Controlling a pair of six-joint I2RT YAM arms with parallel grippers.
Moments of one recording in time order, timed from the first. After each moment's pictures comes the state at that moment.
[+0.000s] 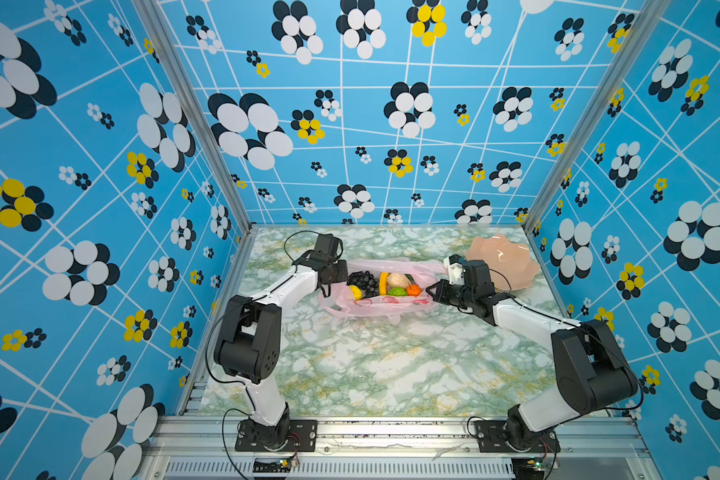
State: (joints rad) left arm -0.24 1.77 1.21 -0.32 0.09 -0.40; right arm 0.31 1.58 0.83 0.10 -0.42 0.53
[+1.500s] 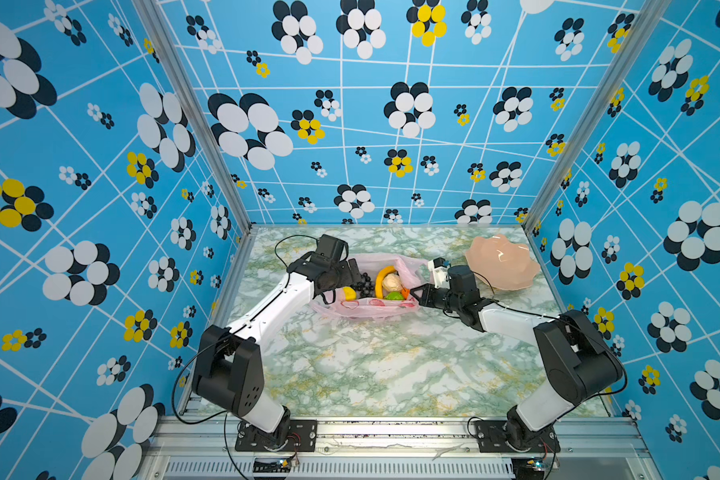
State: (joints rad) left arm -0.41 1.54 1.23 -0.61 -0.08 -0.66; right arm 0.43 1.64 0.79 0.28 -0.40 0.59
